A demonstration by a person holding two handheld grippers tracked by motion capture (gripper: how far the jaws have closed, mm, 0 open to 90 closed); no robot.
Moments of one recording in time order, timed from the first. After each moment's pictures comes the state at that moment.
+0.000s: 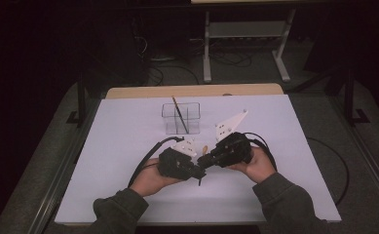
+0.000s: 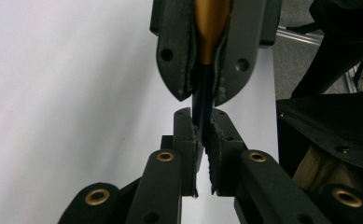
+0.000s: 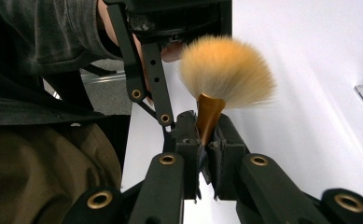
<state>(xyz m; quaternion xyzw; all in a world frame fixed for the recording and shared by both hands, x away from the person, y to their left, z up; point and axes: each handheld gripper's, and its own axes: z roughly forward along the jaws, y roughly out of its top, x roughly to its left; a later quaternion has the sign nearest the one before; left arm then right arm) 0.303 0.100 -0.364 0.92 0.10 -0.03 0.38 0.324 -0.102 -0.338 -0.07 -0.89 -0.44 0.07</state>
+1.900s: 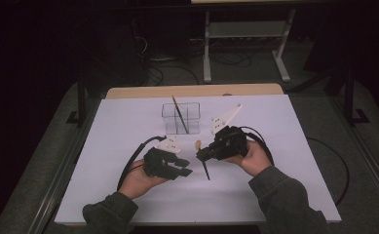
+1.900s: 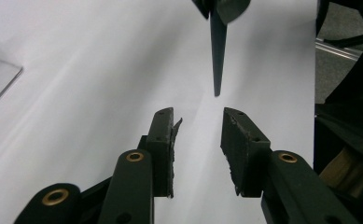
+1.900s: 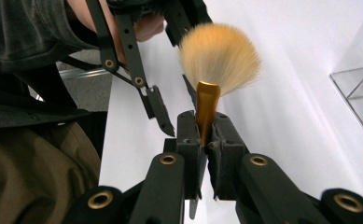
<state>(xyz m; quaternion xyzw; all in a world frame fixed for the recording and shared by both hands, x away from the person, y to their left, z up) 0.305 0.141 -0.372 0.91 0.16 0.01 0.39 0.345 -0.095 -0.338 -0.09 -0.90 -0.42 0.06</state>
